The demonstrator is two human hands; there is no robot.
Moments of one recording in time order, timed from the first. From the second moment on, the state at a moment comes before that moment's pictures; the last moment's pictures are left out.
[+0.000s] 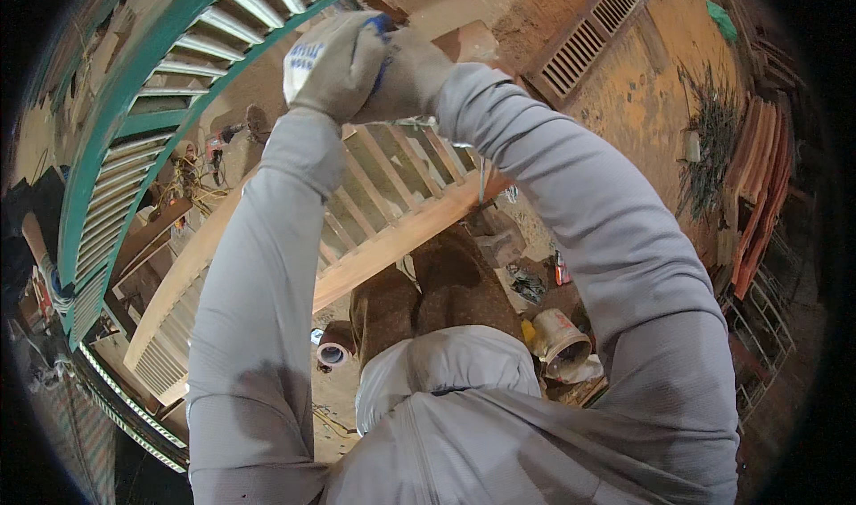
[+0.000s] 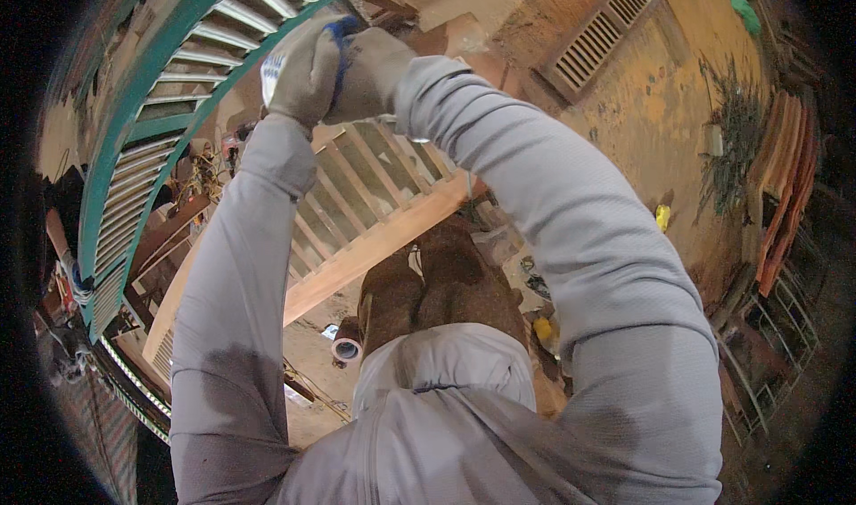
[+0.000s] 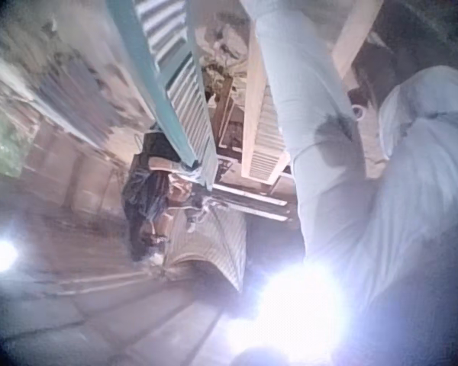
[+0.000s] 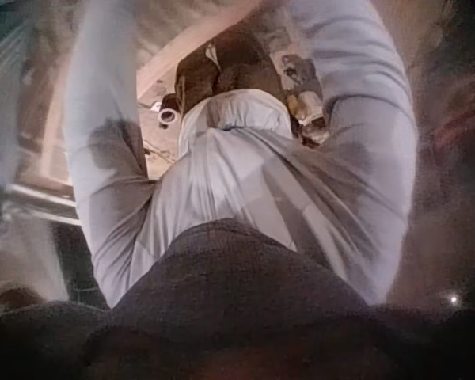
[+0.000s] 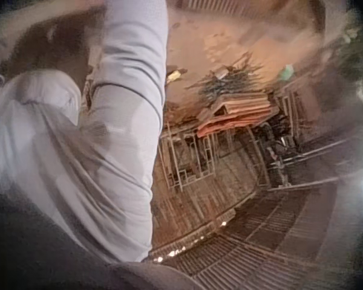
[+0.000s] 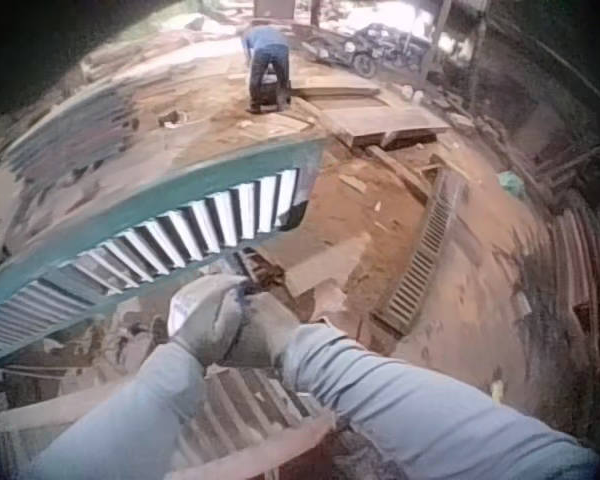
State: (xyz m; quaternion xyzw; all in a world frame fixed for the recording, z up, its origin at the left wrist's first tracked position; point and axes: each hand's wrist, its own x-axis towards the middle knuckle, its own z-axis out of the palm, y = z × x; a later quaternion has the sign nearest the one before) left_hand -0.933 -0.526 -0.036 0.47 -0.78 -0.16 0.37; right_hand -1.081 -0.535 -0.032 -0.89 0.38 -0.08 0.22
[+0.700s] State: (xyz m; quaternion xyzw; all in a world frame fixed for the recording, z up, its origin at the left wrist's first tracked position) left_hand -0.666 -0.345 -0.022 0.63 -0.68 -0.08 0.38; right_hand -0.793 -0.417 -0.044 -0.93 0.14 -0.18 0.28
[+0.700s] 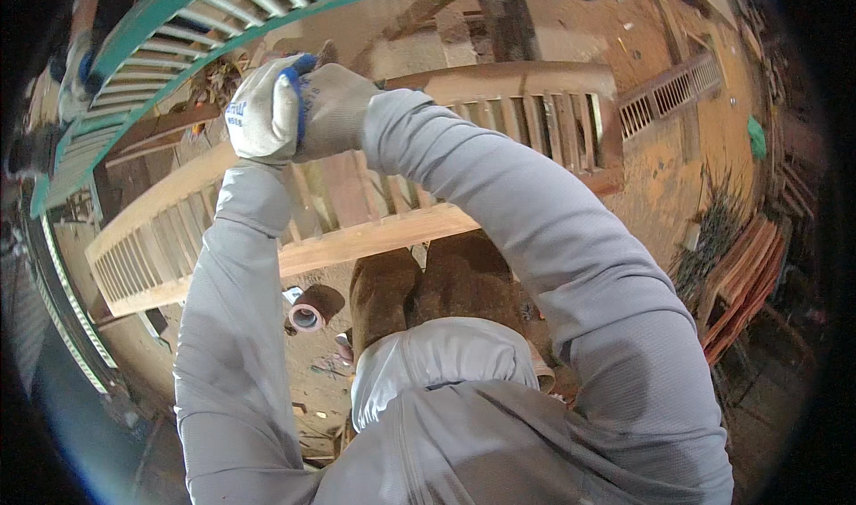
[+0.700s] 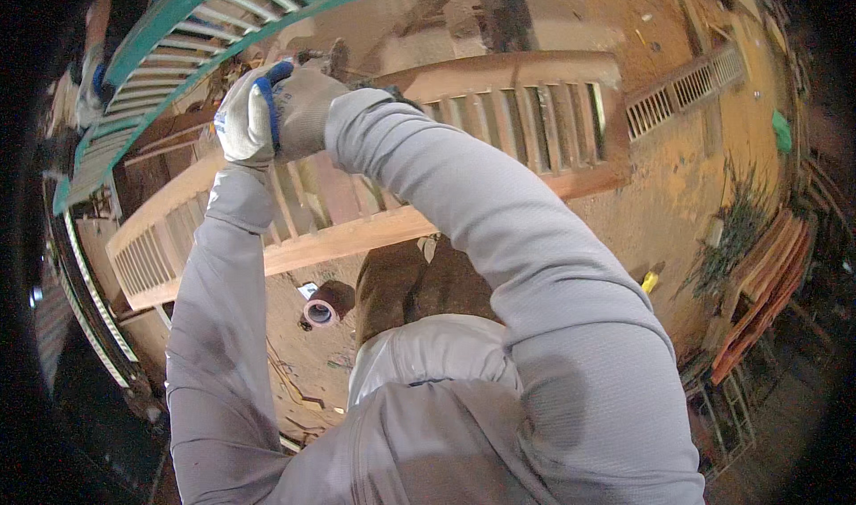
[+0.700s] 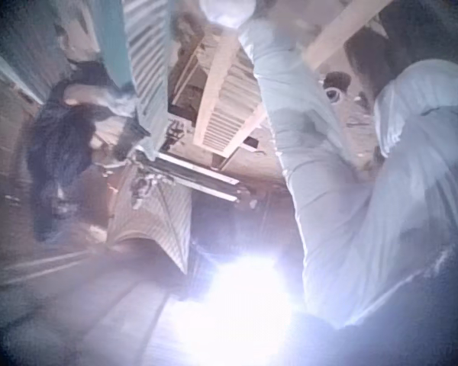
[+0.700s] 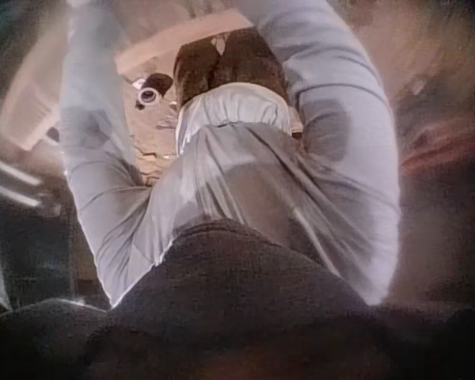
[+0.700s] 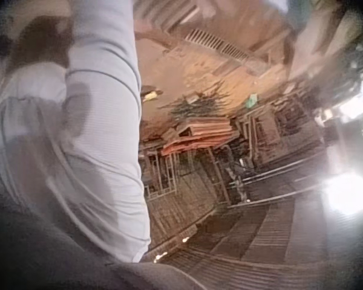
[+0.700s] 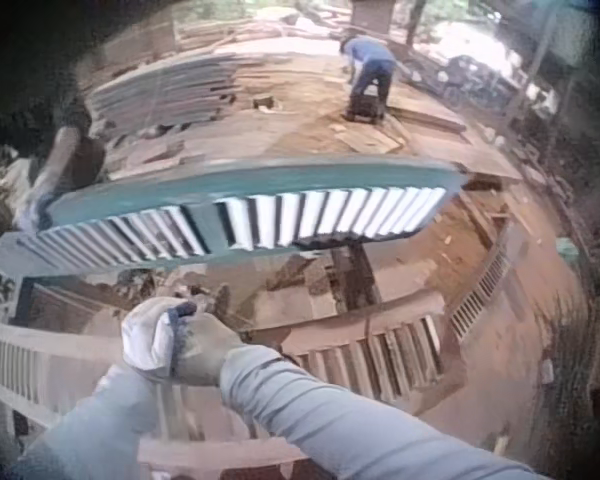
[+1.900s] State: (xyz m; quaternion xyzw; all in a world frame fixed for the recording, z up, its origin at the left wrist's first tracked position) left_hand -0.651 -0.356 -0.014 0.56 -0.72 -0.10 0.40; right_hand -0.782 -0.366 -0.051 -0.88 0.37 -0.15 0.25
